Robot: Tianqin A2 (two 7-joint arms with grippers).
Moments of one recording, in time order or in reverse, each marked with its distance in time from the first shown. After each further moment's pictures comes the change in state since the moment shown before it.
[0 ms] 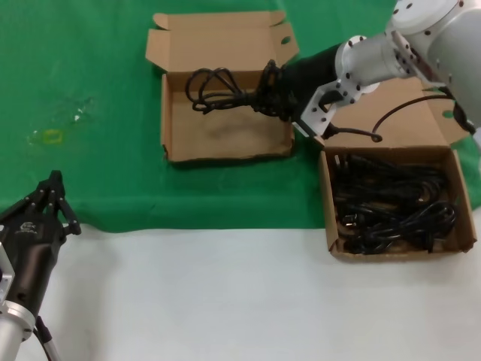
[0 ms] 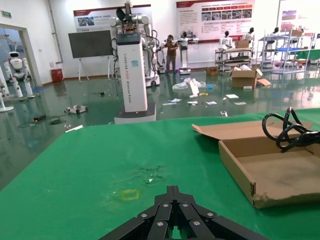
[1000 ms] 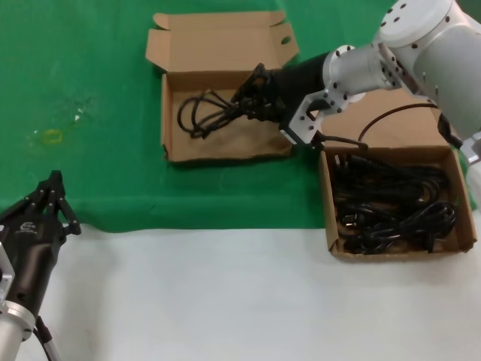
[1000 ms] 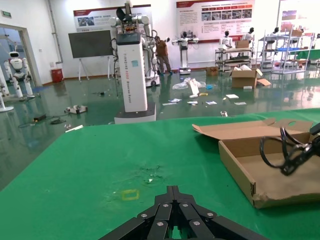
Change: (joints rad) left arm 0.000 0.000 0.000 0.000 0.000 0.000 0.000; right arm -0.033 -0.022 0.019 0.003 0.036 0.045 -0.046
